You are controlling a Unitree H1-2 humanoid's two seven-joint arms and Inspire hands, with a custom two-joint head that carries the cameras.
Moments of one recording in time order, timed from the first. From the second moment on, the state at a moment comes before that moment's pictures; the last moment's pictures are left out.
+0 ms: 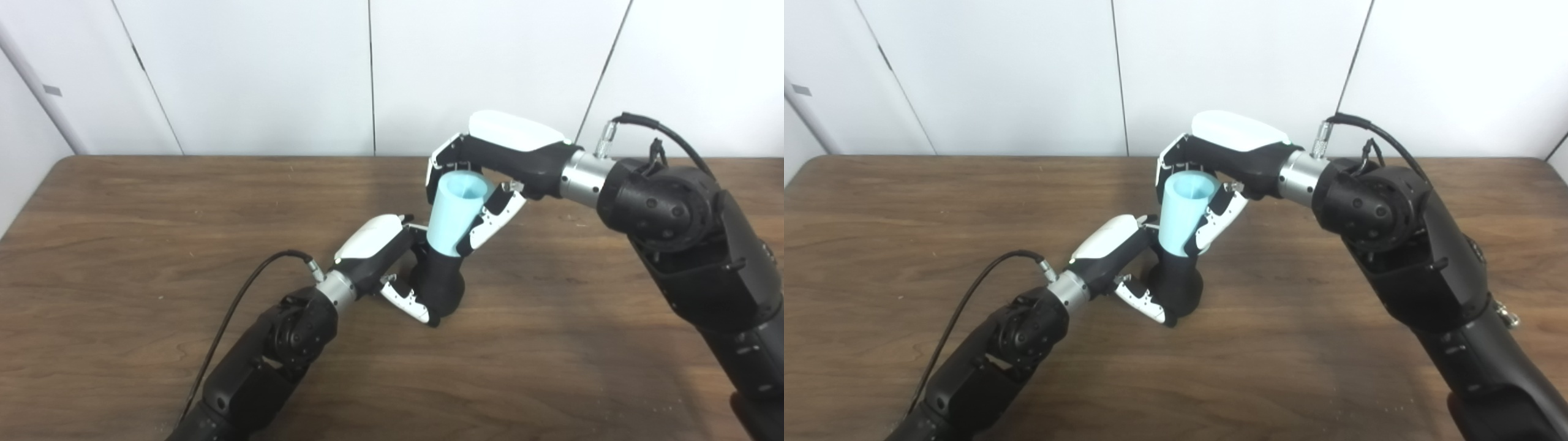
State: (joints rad) left arm -0.43 0.23 -0.50 0.10 0.53 0.07 -0.21; right arm -0.71 -0.46 0.34 -0.29 -0.46 0.23 0.73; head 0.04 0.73
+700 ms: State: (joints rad) left arm -0.43 0.23 -0.50 0.10 0.53 0.07 -0.22; right arm -0.59 -0.42 0.36 -0.28 -0.52 0.13 0.55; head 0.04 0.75
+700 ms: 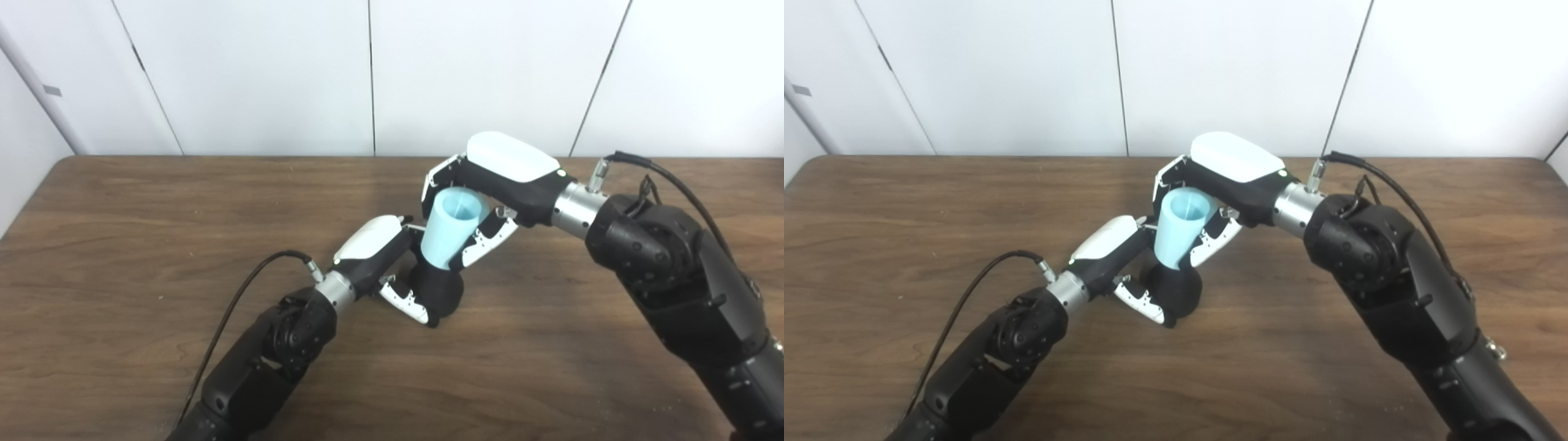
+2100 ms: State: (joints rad) left arm -0.43 0.24 -0.50 0.09 0.53 0.07 -0.24; right arm -0.54 -0.42 0.38 -0.31 -0.57 0.14 0.52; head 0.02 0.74
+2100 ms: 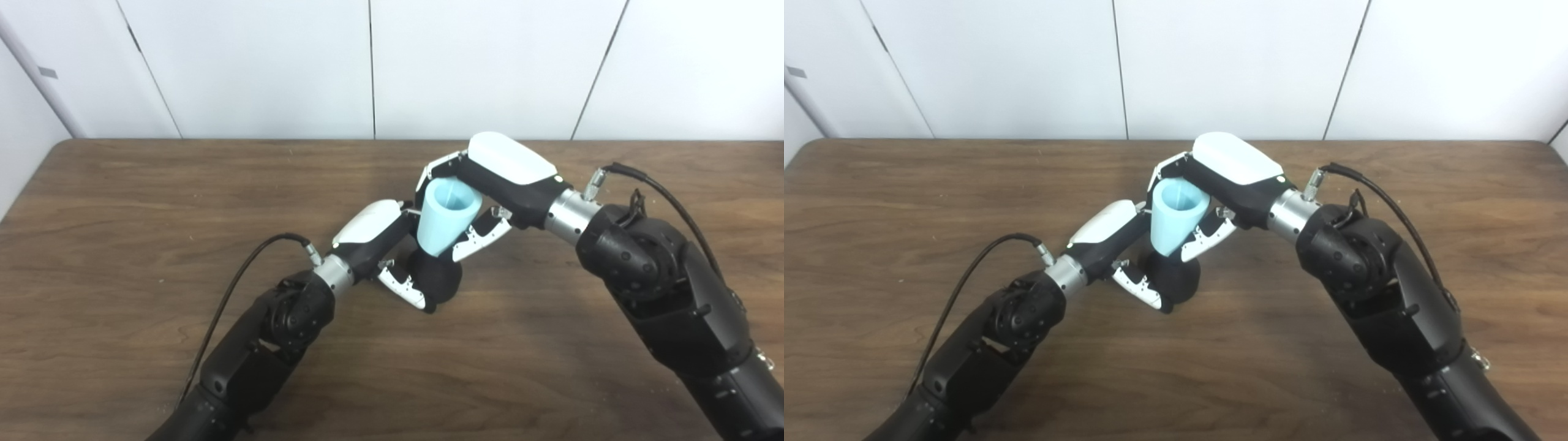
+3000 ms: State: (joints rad) left arm -0.43 0.23 -0.49 0.10 0.53 0.07 -0.24; right arm -0.50 -0.43 0.28 -0.36 -0.64 0.07 0.54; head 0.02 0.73
